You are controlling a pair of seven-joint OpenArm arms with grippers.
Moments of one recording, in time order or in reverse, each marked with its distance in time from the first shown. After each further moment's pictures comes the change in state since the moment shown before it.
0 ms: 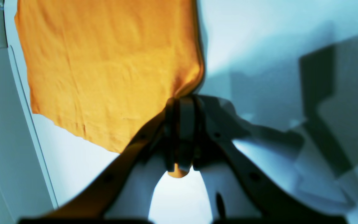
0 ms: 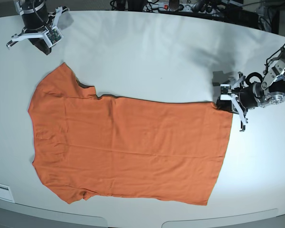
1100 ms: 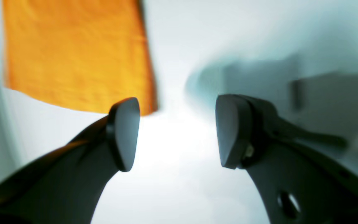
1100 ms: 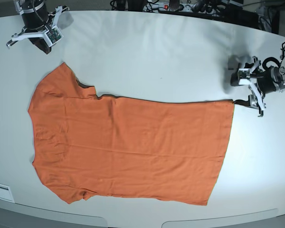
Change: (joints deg) left arm 17.8 -6.8 -20.1 5.6 2.7 1.5 -7.8; right arm -0.8 0.3 0.0 0.0 0.0 -0.2 -0.2
